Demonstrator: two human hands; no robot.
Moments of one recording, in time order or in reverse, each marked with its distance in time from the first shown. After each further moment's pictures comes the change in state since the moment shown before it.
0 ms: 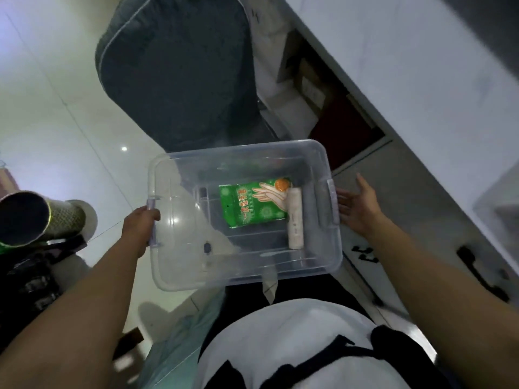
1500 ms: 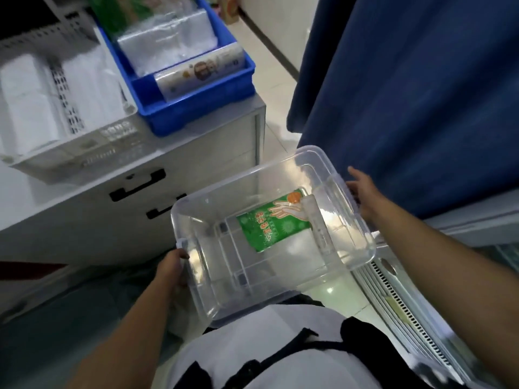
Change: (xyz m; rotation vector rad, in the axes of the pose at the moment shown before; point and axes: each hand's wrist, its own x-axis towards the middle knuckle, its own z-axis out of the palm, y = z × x) left_hand -0.291 -0.193 0.421 1.162 -0.729 0.338; right_hand -0.340 0.448 -0.443 1.016 0.759 -0.143
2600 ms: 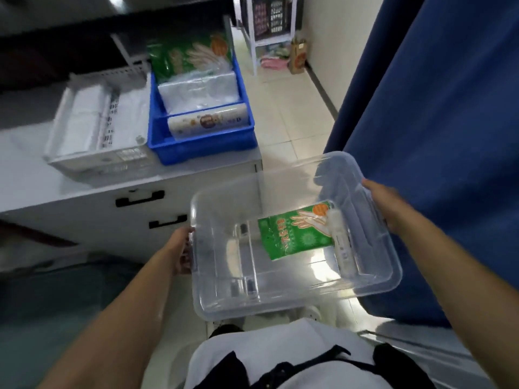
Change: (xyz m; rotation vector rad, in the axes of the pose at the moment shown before) left_hand -0.134 0.119 0.147 -0.214 0.101 0.092; right_hand 0.038 -0.174 -0.086 -0.363 0.034 -0.230
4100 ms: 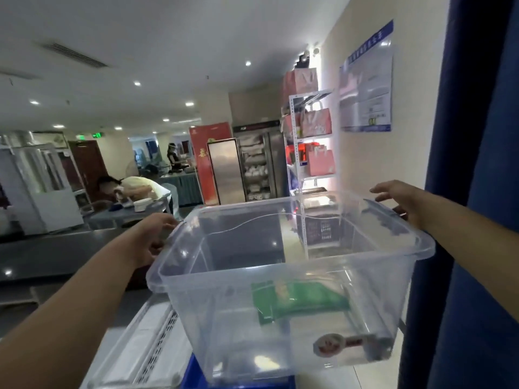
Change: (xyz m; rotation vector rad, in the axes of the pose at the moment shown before) left_hand -0.274 0.405 -0.086 -0.132 0.288 0.780; right_hand -0.044 -0.467 -0.057 -0.004 -0.227 -0.578
